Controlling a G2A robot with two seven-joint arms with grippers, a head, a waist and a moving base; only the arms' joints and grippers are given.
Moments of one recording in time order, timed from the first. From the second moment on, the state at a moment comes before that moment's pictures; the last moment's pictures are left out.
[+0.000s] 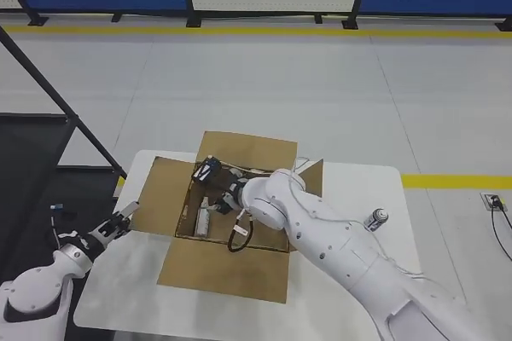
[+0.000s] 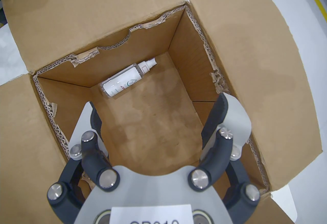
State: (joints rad) left arm 1.17 -1.09 -1.79 -1.41 0.12 -0.19 -0.75; right arm -0.23 -1.60 0.56 -0.92 -0.93 -0.24 0.75
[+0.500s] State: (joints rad) left arm 1.18 -1.08 -1.78 -1.43 0.08 -0.20 -0.77; right arm -0.17 -1.69 0.53 -0.71 -0.88 -0.31 0.71
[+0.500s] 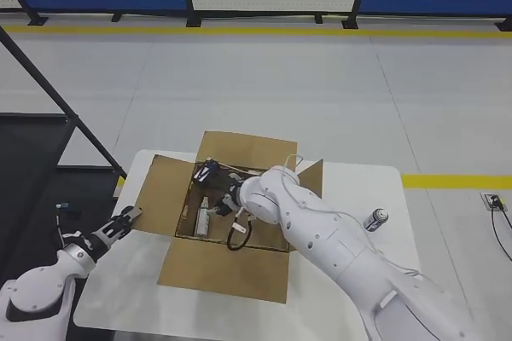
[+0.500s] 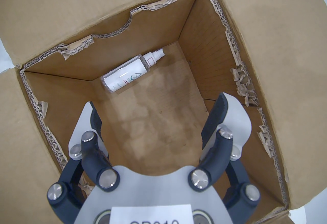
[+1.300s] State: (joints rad) left arm 1.27 -1.07 -1.80 -1.62 -0.04 -0.21 -0.74; right arm -0.15 -1.76 0.53 -0.52 -0.88 -0.42 0.64
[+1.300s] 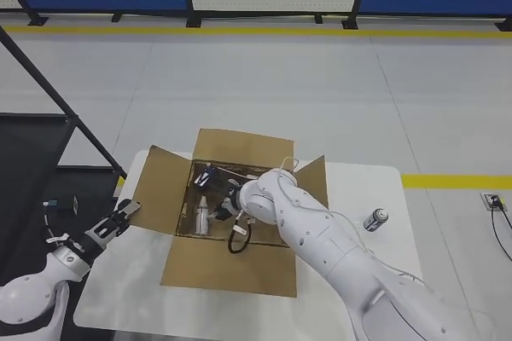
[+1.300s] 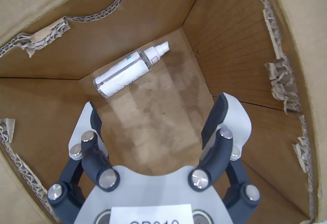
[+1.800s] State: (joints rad) left arm 1.27 -1.06 -1.78 -1.59 0.03 -0.20 -0.67; right arm -0.12 -1.80 0.55 -0.40 -0.85 -0.41 0.69
